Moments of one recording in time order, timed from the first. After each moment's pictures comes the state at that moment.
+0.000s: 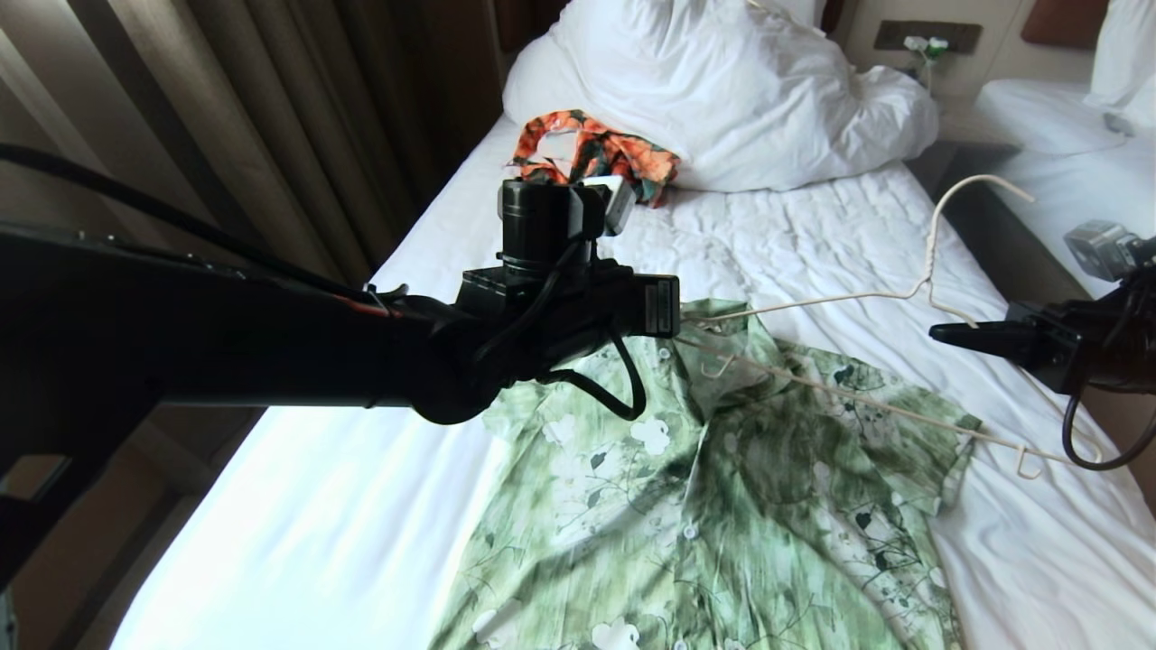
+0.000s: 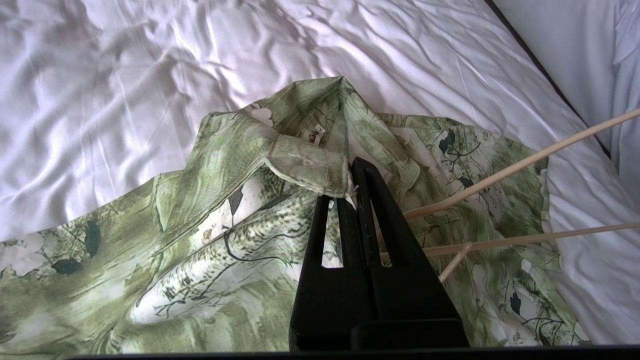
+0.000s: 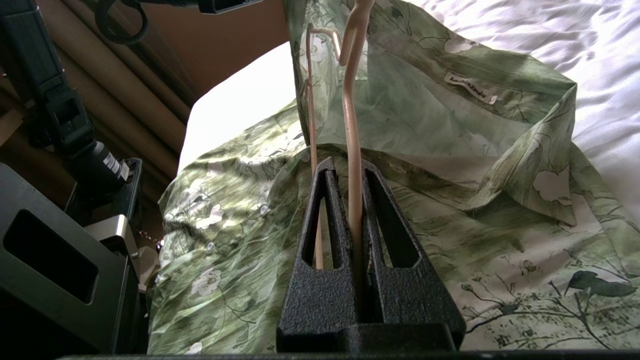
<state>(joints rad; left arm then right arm) -0.73 2.01 -1.47 -0.38 0.09 -0.13 -0.30 1.91 -1.16 -0.40 1.52 -0.21</state>
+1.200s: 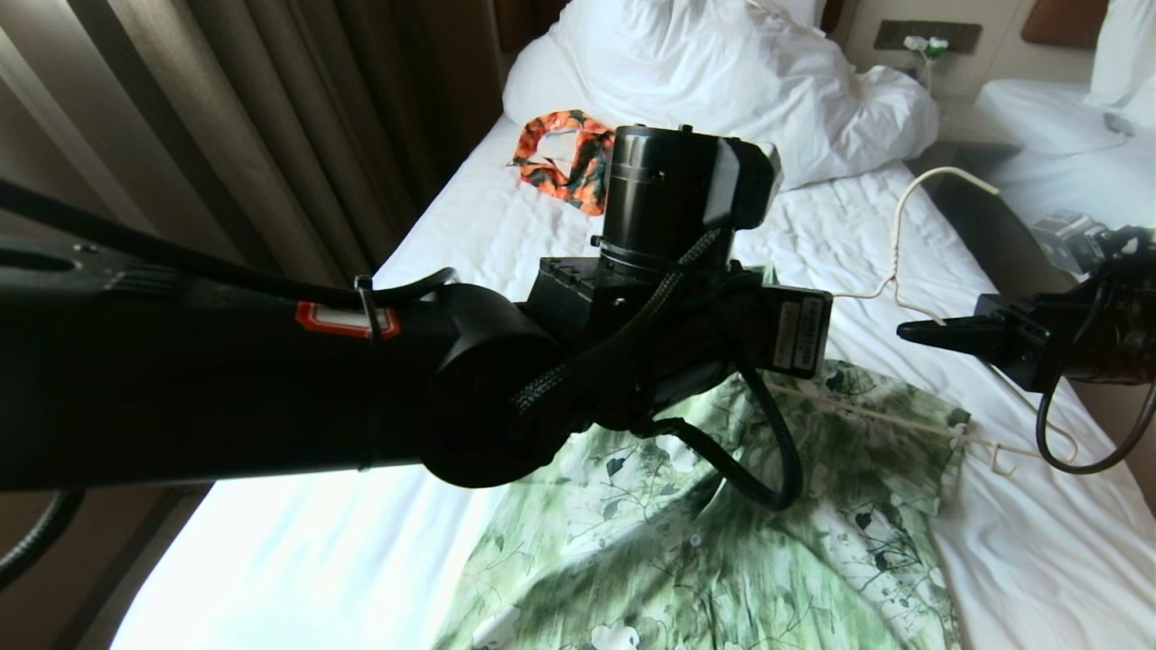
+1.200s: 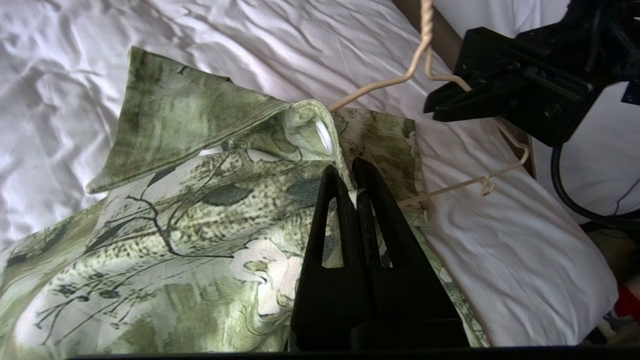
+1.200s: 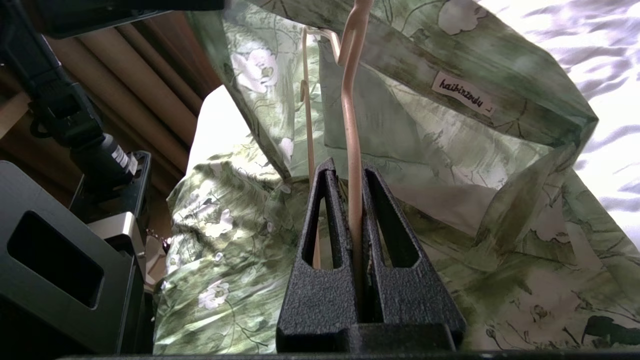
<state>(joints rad) -1.02 1.96 -1.57 -0.21 0.23 -0.13 -0.19 1.87 -1.14 -0.40 1.47 -0.21</state>
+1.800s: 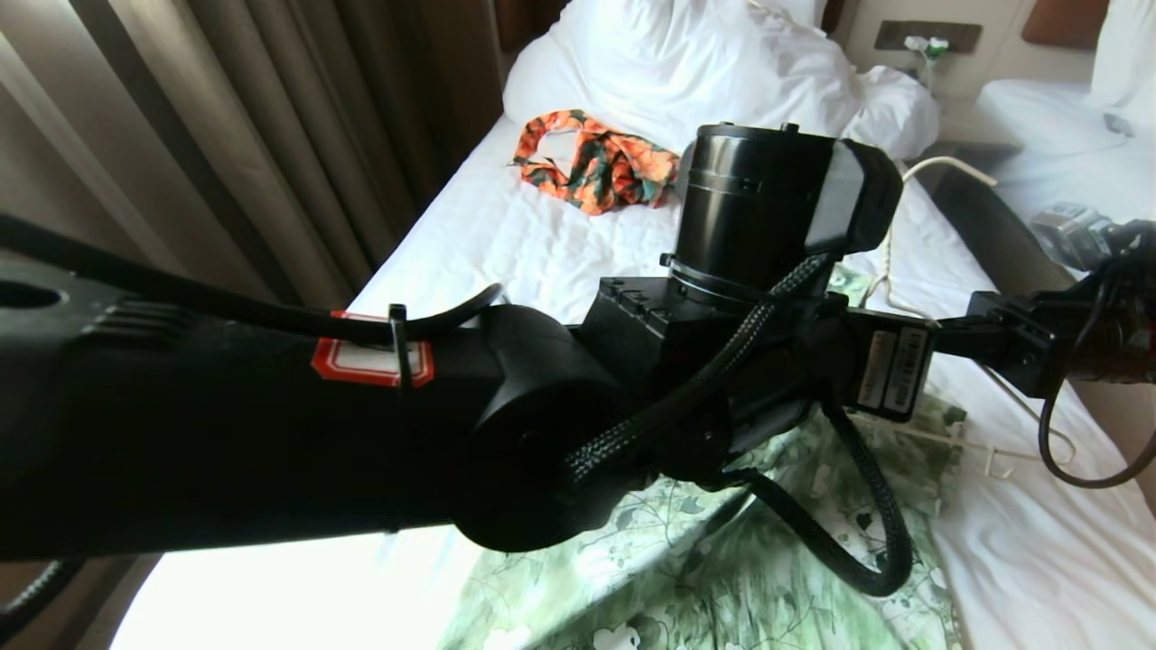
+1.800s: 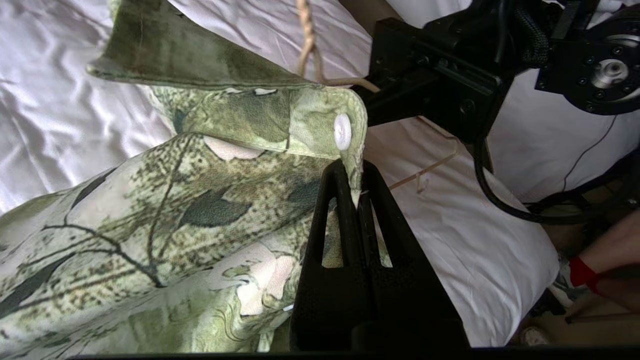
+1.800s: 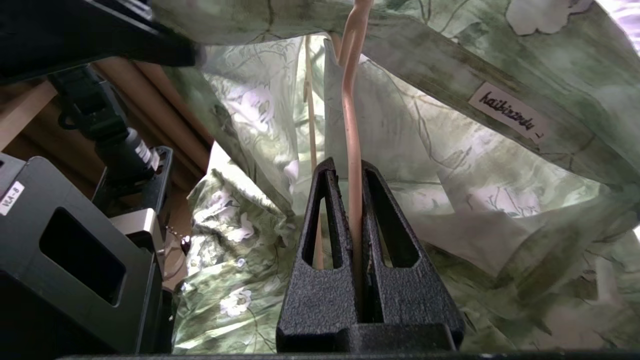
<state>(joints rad) -1.12 1.98 -1.61 -0.19 0.23 -0.14 -0.14 1.81 -1.10 -0.40 1.47 -0.22</state>
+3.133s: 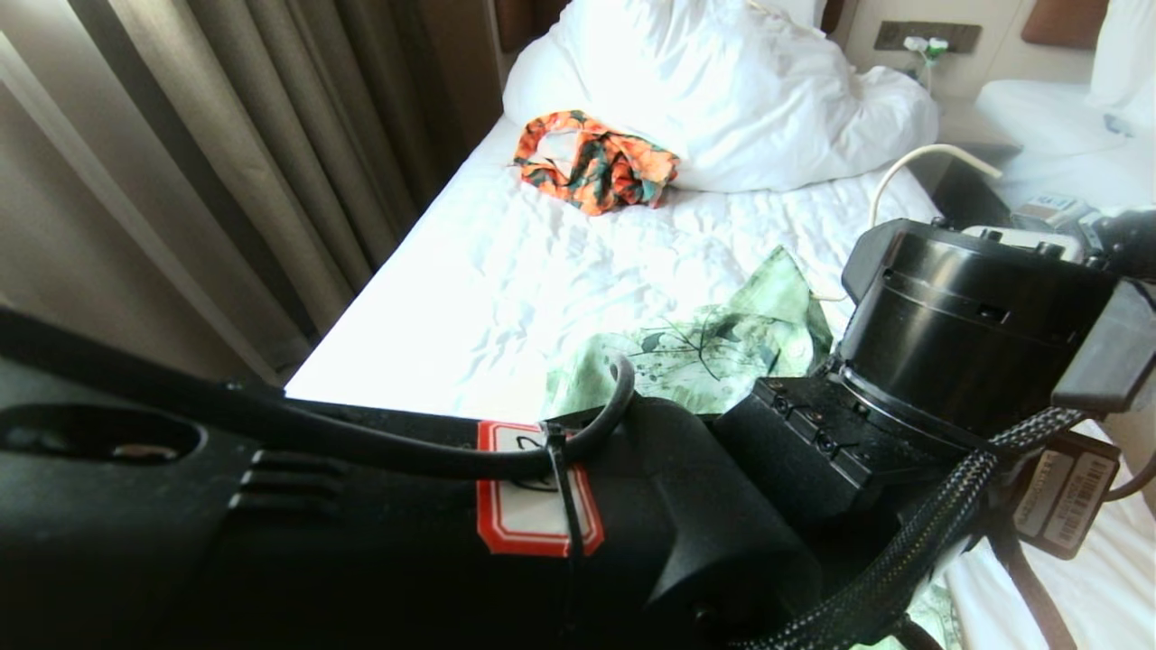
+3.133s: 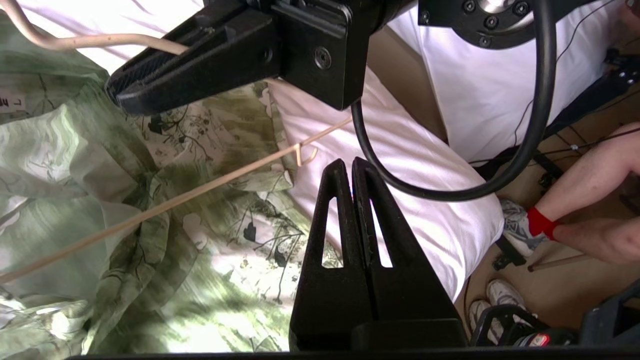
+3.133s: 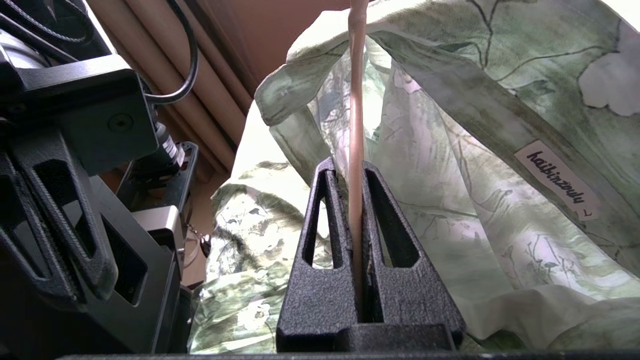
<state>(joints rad) -1.26 2.07 -1.67 -0.18 0.24 -0.14 -0.07 1.77 -1.09 -0.41 1.48 -0.22</state>
